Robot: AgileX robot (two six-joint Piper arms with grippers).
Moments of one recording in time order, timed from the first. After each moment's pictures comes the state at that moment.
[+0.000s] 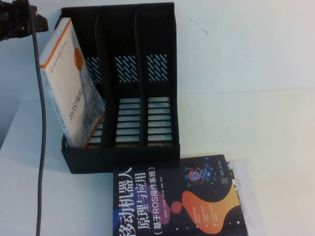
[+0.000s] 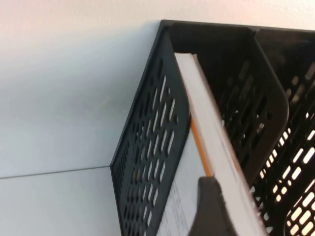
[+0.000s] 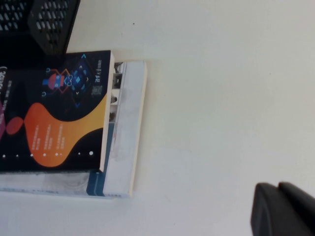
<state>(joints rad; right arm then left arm) 0.56 0.49 -0.68 -0.26 1.07 0.53 0.02 1.63 -1.61 -0.68 0.78 0.40</state>
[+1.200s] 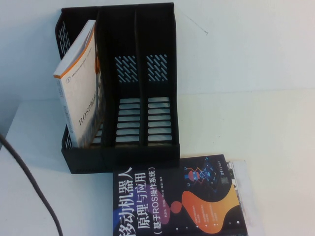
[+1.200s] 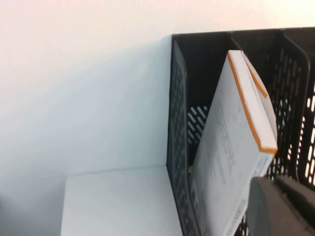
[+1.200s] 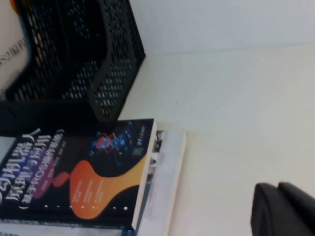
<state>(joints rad) 0.56 0.12 -0.41 -0.28 0.80 0.51 0.02 0.83 -0.81 -0.66 0.42 0.57</state>
